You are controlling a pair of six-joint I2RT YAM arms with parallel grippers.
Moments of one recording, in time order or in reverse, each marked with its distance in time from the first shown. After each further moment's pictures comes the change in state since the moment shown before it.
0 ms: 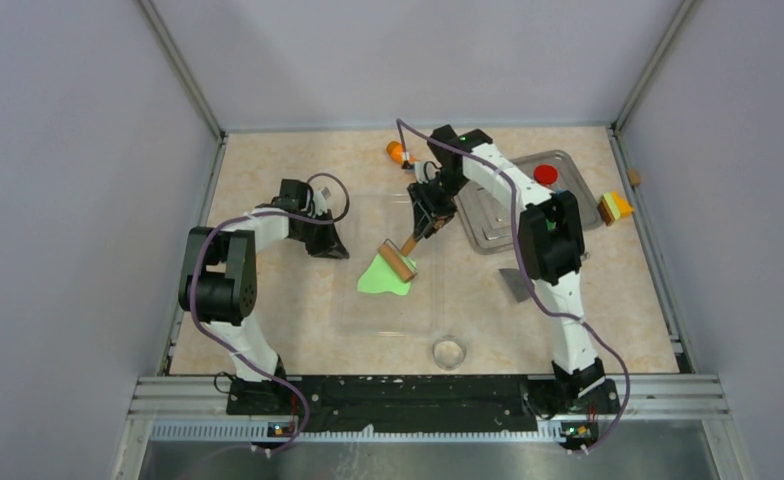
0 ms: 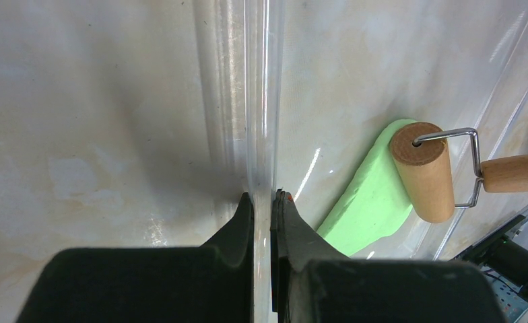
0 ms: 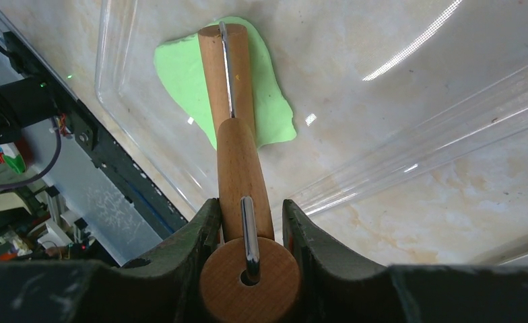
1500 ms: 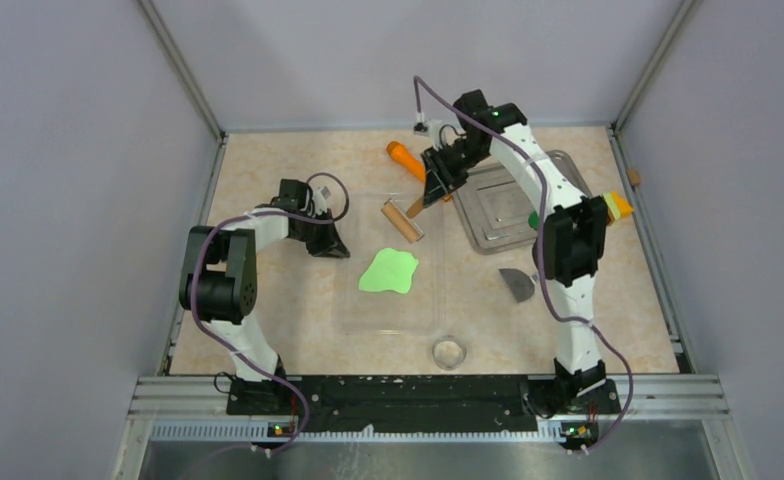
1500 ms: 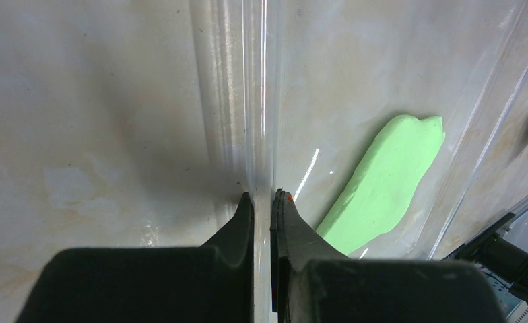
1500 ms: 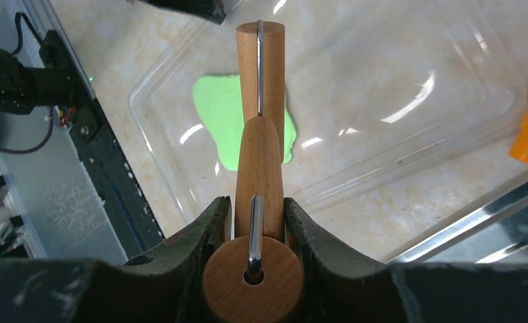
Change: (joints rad) left arm 0.006 0.009 0.000 0.016 0.026 -0.008; right arm -0.084 -0.089 0.158 -0.012 -0.129 -0.227
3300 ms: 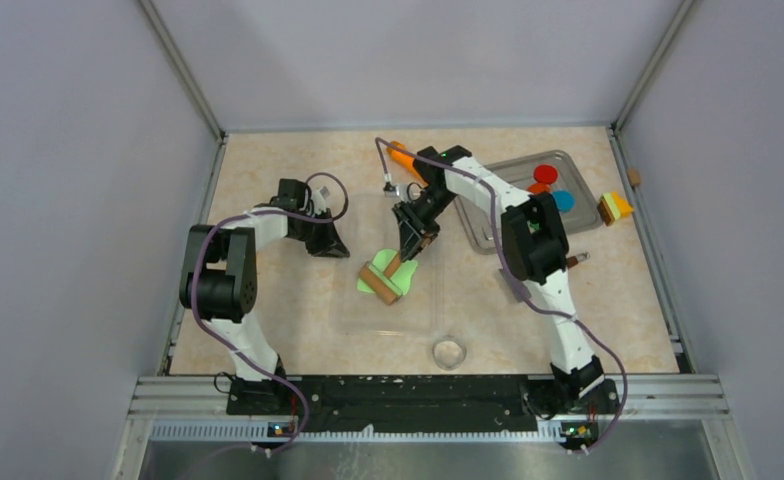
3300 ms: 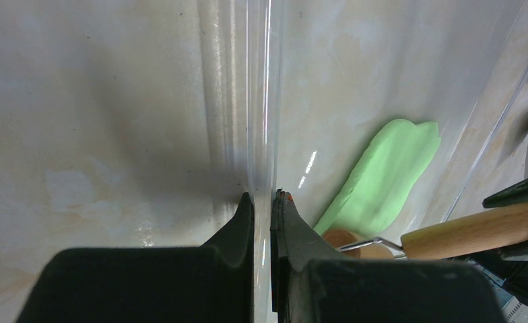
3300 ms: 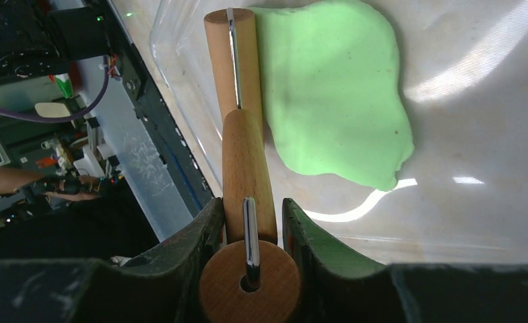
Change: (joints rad) left arm 0.008 0.011 0.007 -0.003 0.017 -0.003; right arm 0.141 0.168 -0.188 -0.012 -0.118 0.095
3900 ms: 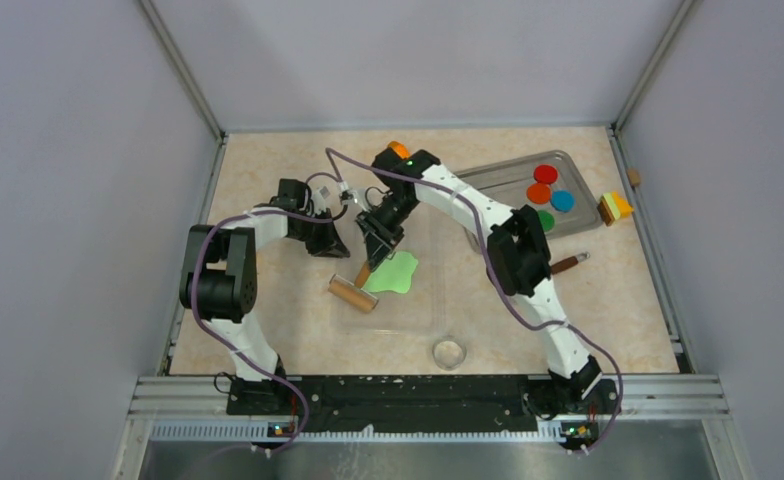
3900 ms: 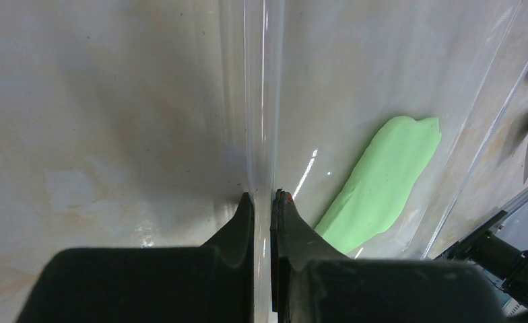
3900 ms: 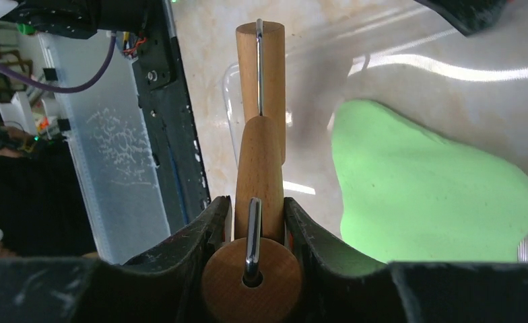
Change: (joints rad) left arm 0.000 0.000 0.000 -0.001 -0.001 0.000; right arm 0.170 0.003 0.157 0.005 -0.025 -0.103
